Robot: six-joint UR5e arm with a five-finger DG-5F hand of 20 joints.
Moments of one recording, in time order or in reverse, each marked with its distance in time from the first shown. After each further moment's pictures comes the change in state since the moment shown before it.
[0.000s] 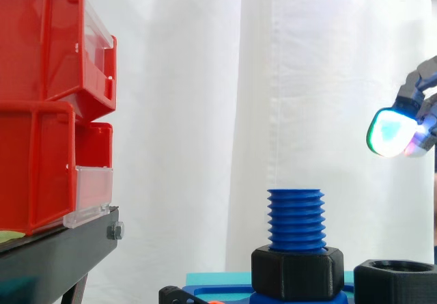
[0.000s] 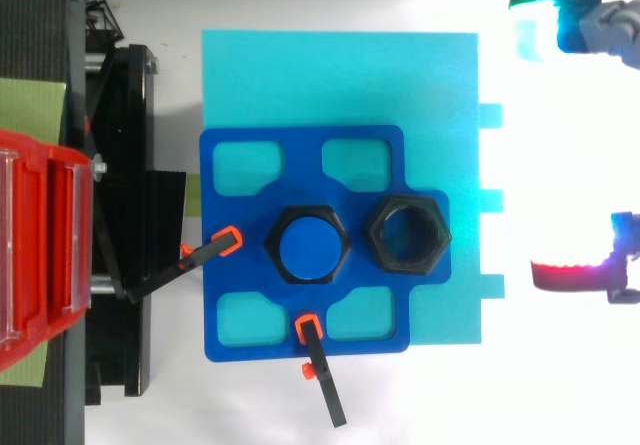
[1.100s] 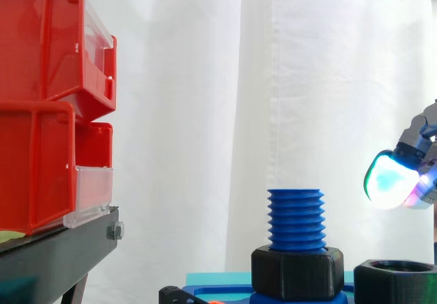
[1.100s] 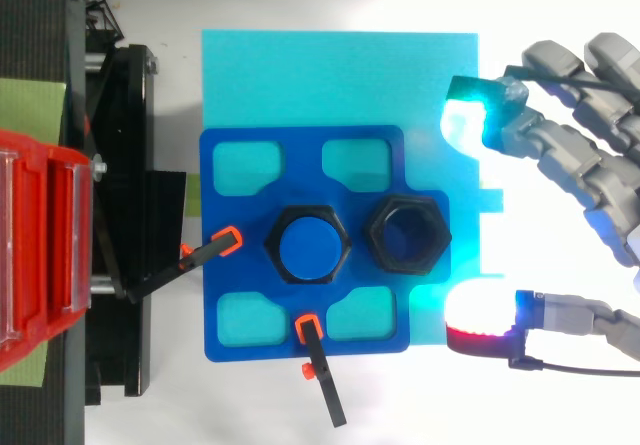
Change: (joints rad) arm 0.106 -0.142 0.000 0.249 0.184 -0.095
